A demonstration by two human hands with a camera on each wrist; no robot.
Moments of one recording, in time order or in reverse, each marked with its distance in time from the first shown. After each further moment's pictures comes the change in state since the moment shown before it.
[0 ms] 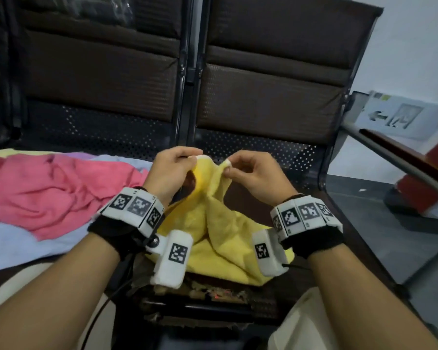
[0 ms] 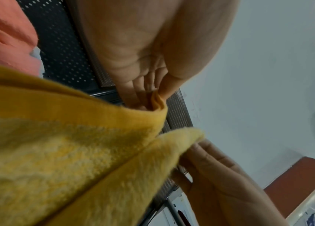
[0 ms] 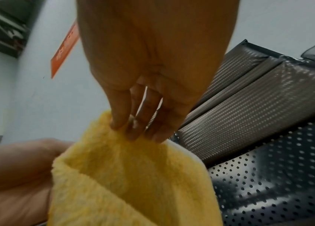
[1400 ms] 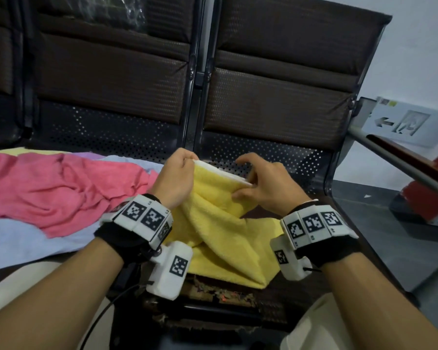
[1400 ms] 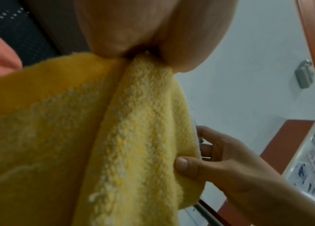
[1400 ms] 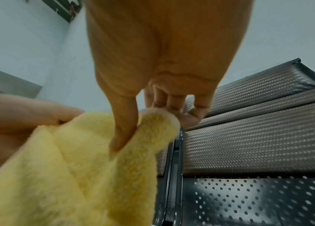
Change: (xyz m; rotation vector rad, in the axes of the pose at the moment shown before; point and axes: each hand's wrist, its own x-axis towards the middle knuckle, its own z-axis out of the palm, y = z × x) left_hand 0.005 -0.015 -0.010 0.312 0.082 0.194; right_hand -0.001 0.006 -0.003 -0.504 -0.113 0.048
